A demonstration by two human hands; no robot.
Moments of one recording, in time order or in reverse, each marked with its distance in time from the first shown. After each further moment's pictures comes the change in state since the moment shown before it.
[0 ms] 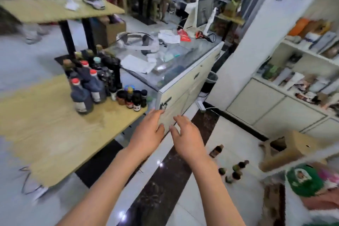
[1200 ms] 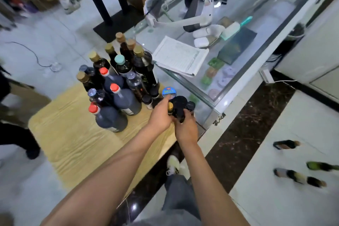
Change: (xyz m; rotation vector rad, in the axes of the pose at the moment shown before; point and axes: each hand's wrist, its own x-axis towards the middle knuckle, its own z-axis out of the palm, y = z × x) left_hand 0.292 -0.240 -0.002 0.051 -0.186 -0.442; right_hand 0.313 -0.019 0.256 0.452 -0.207 0.492
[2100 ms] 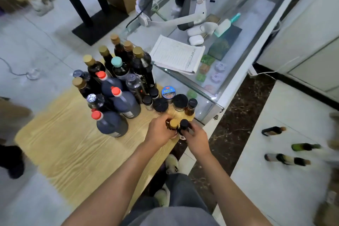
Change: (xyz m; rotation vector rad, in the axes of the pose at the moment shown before) left_hand -0.036 -0.052 -0.001 -0.030 -0.025 0.048; right_hand -0.029 0.039 0.004 0.096 -0.021 -0.029
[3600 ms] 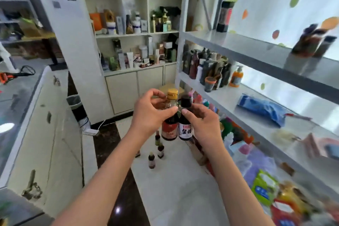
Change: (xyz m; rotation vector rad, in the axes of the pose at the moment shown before) left_hand -0.412 0.443 0.226 -0.446 -0.676 0.949; right_hand -0.496 0.131 -0.424 0.443 1.270 -0.264
